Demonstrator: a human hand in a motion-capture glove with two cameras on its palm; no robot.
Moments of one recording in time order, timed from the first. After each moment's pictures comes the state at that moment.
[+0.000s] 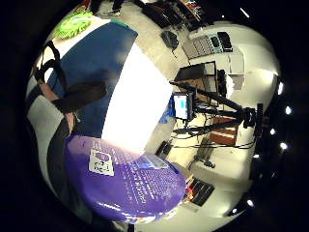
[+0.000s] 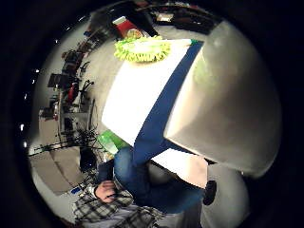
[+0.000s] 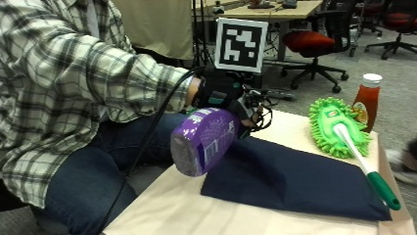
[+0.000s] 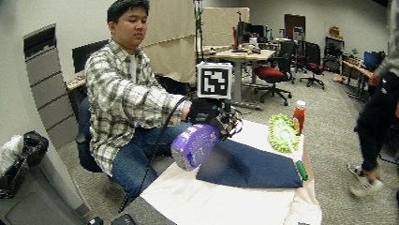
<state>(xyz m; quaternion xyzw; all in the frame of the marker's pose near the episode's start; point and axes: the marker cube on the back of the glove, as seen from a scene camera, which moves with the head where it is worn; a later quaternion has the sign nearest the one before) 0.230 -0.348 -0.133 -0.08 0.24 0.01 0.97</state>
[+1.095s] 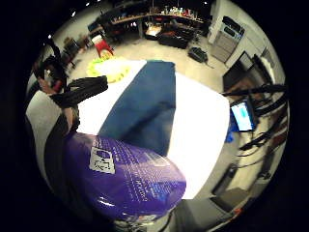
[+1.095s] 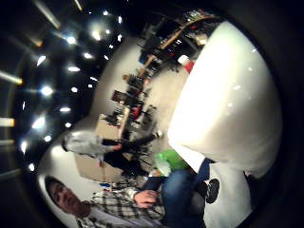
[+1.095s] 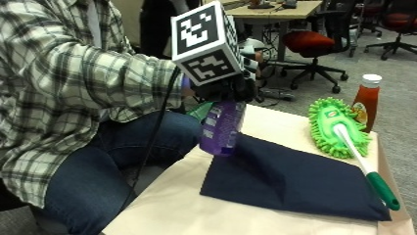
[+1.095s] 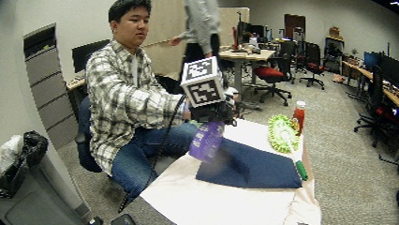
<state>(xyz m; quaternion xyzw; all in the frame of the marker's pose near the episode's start) 0.201 -0.343 -0.165 0.15 -0.18 -0.01 0.97</state>
